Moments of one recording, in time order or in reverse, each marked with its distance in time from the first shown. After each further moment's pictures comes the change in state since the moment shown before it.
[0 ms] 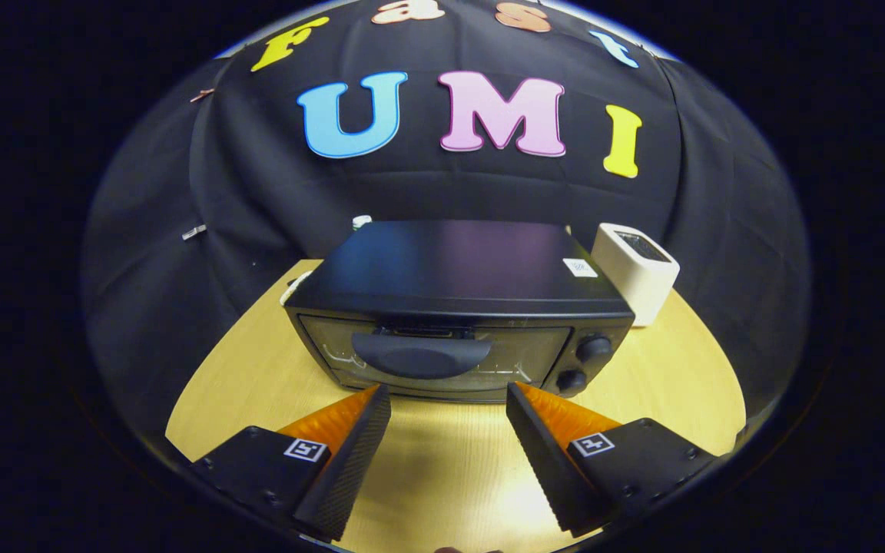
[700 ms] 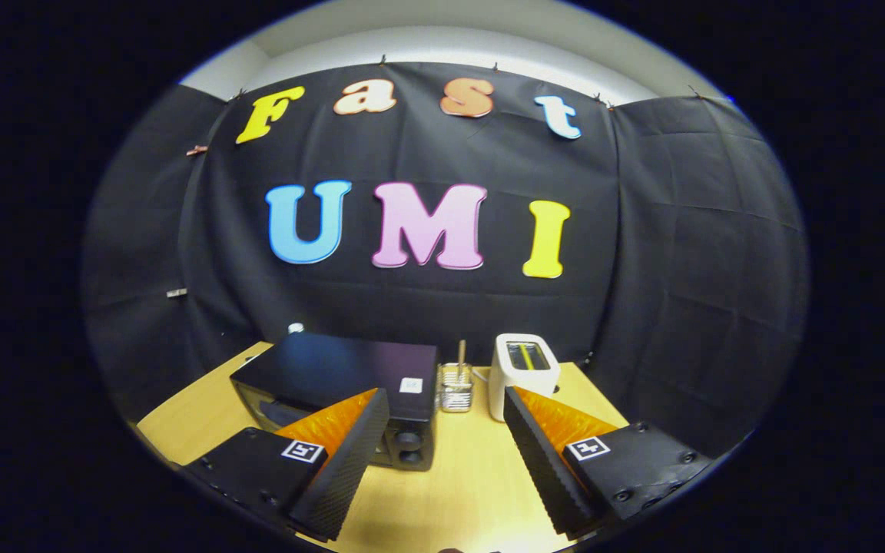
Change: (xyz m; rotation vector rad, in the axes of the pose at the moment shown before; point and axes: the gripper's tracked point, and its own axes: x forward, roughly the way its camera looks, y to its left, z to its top) arm -0.103 -0.202 0.113 -0.008 -0.375 -0.139
